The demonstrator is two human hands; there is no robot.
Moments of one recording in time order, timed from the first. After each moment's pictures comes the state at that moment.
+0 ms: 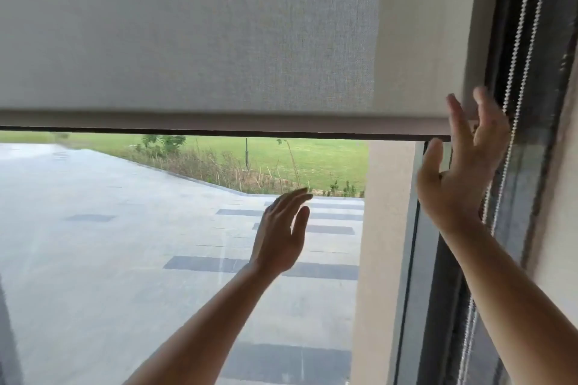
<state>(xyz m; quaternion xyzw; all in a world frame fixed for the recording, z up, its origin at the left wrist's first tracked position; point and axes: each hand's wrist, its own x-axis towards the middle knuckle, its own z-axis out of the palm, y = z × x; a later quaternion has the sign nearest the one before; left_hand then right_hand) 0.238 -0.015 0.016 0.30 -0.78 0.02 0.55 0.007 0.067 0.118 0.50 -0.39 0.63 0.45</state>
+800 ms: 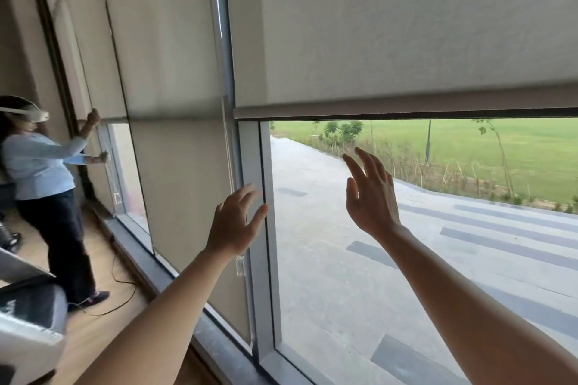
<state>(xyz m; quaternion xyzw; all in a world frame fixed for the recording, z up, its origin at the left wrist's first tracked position) 0.833 0.047 -0.002 0.70 -0.59 0.18 0.37 0.597 -0.096 0.027 0.80 -0.30 0.51 0.09</state>
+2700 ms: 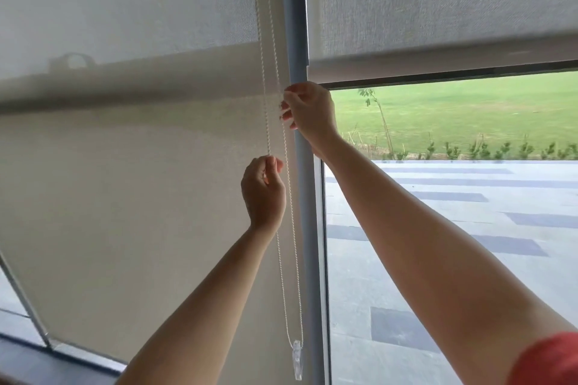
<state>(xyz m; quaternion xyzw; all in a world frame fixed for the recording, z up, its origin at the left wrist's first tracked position) 1.284 -0.246 0.005 0.42 -0.55 0.03 0.72 1.191 -0.255 0.125 0.62 -0.34 0.66 -0.25</state>
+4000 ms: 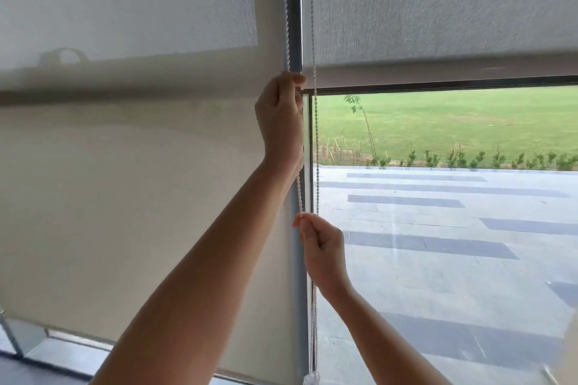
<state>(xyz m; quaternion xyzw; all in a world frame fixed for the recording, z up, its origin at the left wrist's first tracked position) 1.237 -0.175 0.122 0.18 -0.54 -0.29 0.77 1.179 -0.167 -0.072 0.60 -0.32 0.69 -0.26</state>
